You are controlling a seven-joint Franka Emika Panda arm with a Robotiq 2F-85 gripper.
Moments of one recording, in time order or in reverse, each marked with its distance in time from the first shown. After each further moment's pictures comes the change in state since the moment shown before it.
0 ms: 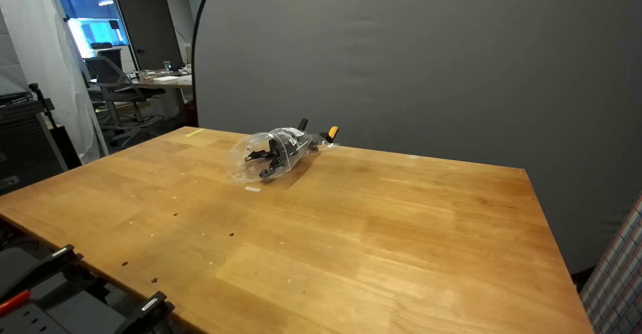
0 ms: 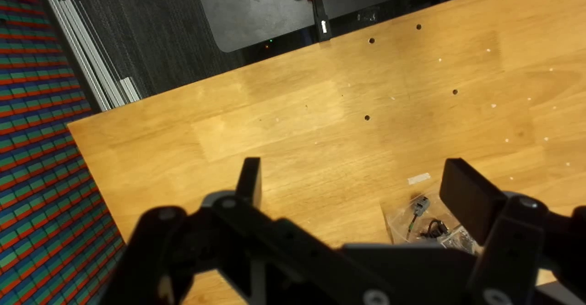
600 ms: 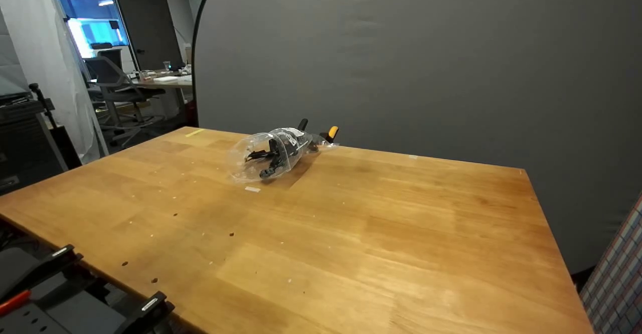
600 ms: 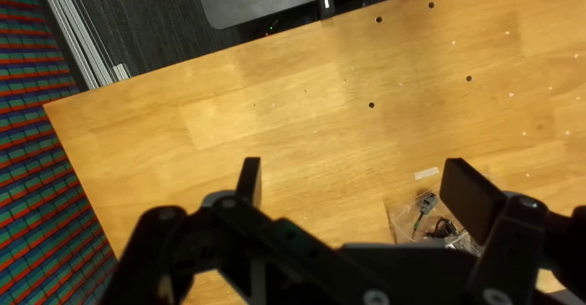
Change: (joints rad) arm 0.012 0.074 0.002 -0.068 0.001 0.150 0.001
